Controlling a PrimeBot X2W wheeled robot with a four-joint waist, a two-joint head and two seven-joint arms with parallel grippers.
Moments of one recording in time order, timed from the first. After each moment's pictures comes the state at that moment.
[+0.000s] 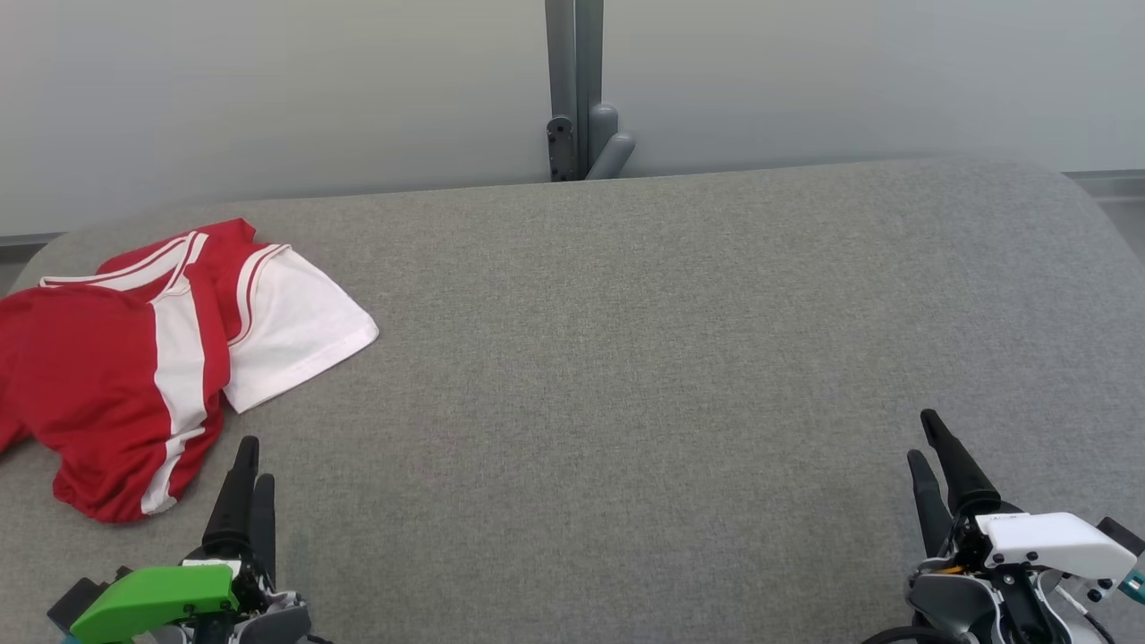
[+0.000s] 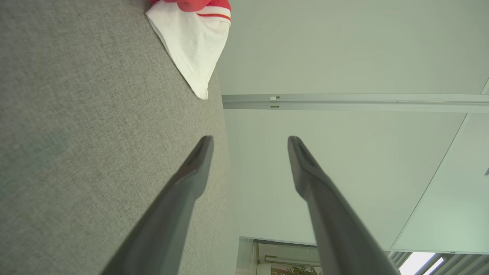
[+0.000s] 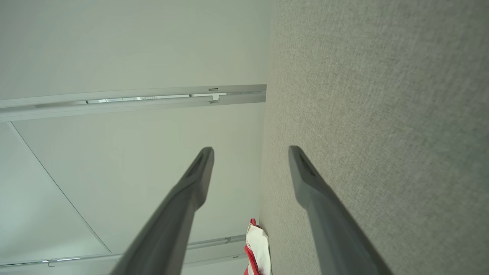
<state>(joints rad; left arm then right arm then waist) -0.06 0.04 0.10 0.30 -1.61 -0.12 0.10 -0.06 -0.04 -0.10 0.29 1.60 0.13 0.10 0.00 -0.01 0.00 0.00</state>
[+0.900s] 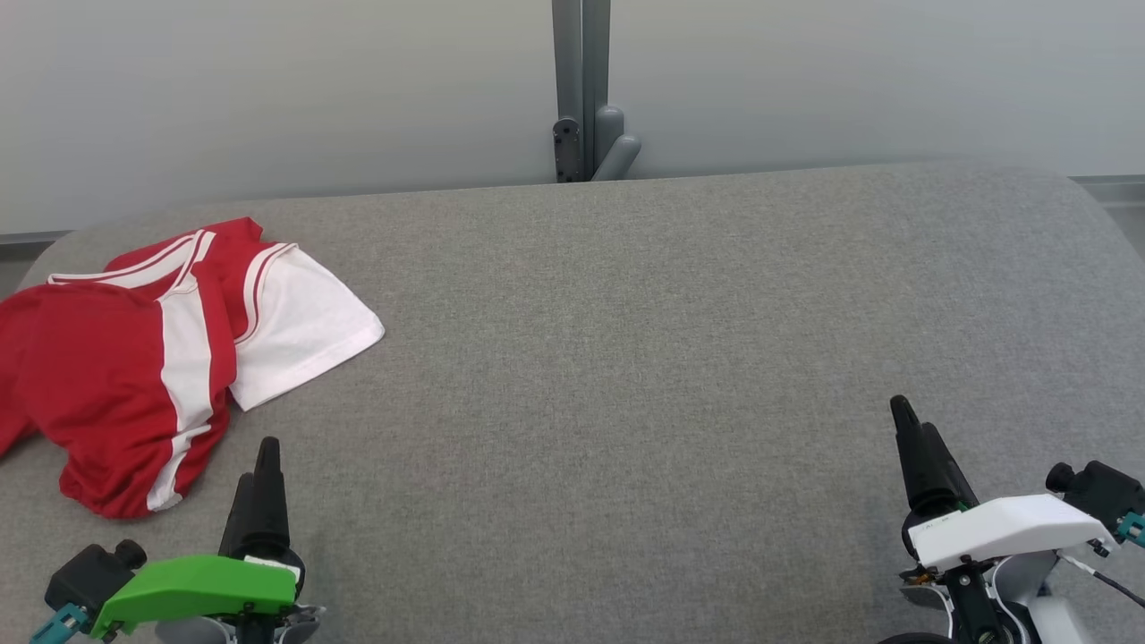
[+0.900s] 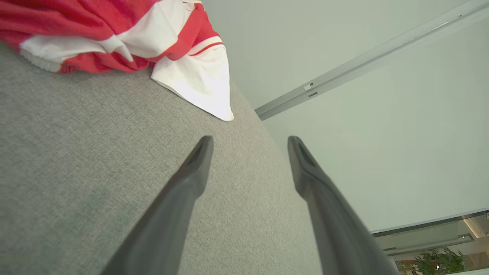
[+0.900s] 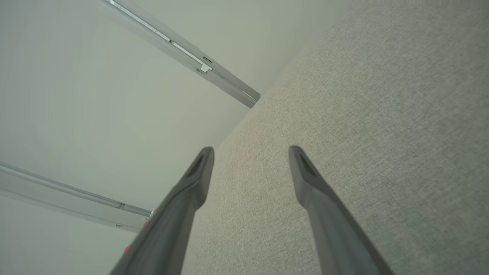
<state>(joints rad) -0.05 0.04 0.06 0.26 -1.09 -0.10 -0.02 -0.04 -0.05 -0.03 0.20 0.97 0.13 -0.02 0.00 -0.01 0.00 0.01</state>
